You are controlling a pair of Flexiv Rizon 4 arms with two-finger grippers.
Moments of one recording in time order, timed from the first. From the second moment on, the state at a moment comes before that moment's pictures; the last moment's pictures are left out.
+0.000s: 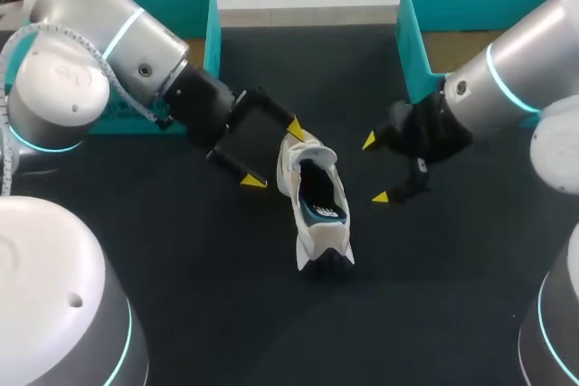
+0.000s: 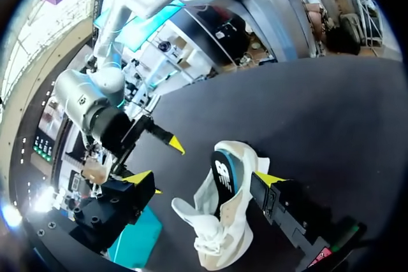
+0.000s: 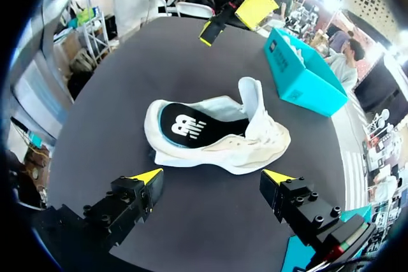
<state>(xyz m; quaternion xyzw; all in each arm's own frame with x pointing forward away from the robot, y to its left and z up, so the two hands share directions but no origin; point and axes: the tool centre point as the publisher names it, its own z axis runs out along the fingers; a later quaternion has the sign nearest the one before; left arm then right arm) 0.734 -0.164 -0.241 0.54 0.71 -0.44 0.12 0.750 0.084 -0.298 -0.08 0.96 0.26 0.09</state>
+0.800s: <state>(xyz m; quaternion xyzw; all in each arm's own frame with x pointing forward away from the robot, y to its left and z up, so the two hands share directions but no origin) 0.750 -0.154 -0.226 0.56 0.71 -0.41 0.09 0.730 0.004 -0.218 -0.06 0.97 0.23 0.04</state>
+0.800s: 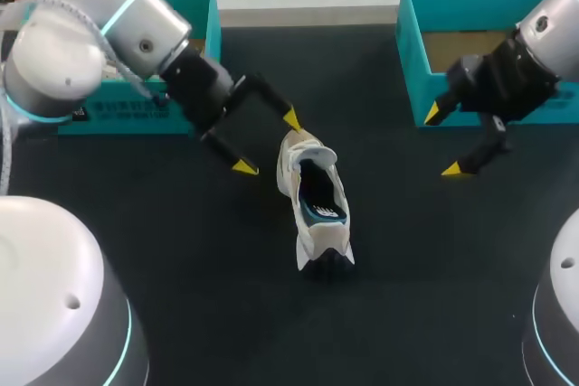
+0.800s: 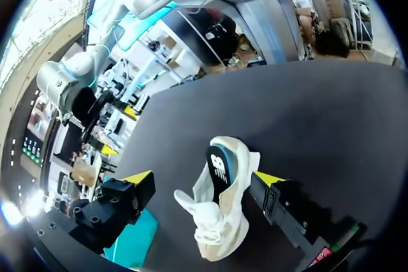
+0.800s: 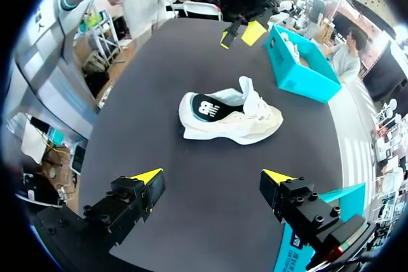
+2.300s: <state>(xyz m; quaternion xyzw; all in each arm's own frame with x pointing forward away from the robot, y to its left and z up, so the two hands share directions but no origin) 0.741 -0.170 -0.250 0.68 0.69 -0.23 -0.10 0.729 0.004 -0.218 -0.06 0.97 0.24 0.05</state>
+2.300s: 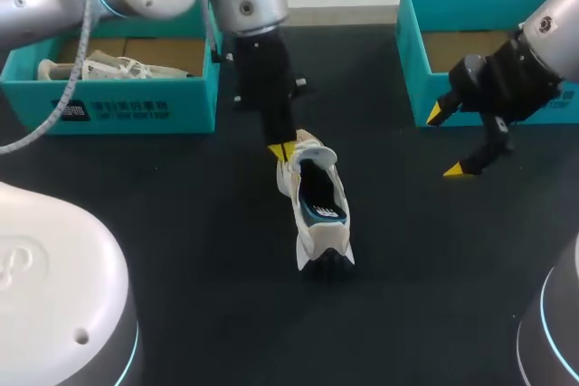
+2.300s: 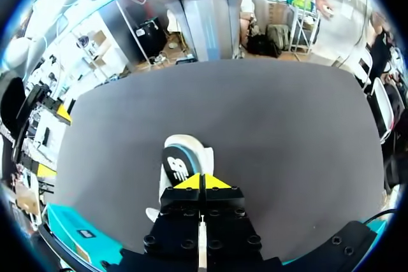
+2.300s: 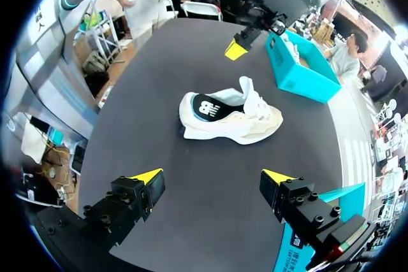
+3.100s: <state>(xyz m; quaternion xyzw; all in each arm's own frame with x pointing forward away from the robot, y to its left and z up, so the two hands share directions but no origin) 0.749 -0.218 -0.317 0.70 0.70 -0.14 -0.07 0.729 0.003 -0.218 -0.06 0.97 0.24 0.05</state>
